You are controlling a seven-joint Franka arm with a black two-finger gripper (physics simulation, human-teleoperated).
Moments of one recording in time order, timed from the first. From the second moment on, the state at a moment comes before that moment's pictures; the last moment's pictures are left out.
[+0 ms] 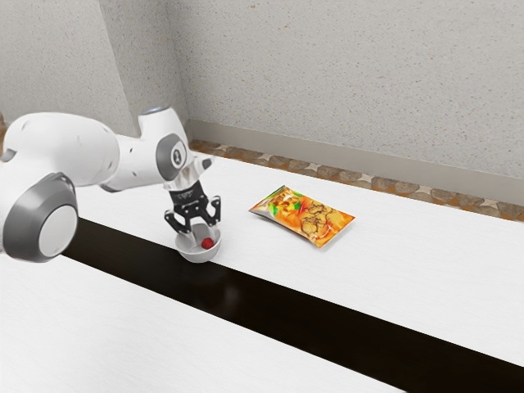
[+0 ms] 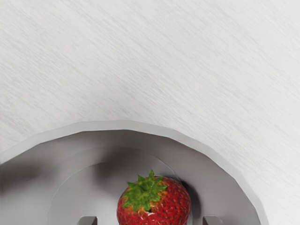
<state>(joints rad) -0.19 0.62 0.37 -1.62 -0.47 2.12 -0.28</state>
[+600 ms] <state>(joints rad) -0.19 0.66 0.37 -1.60 -0.51 2.13 -0.22</state>
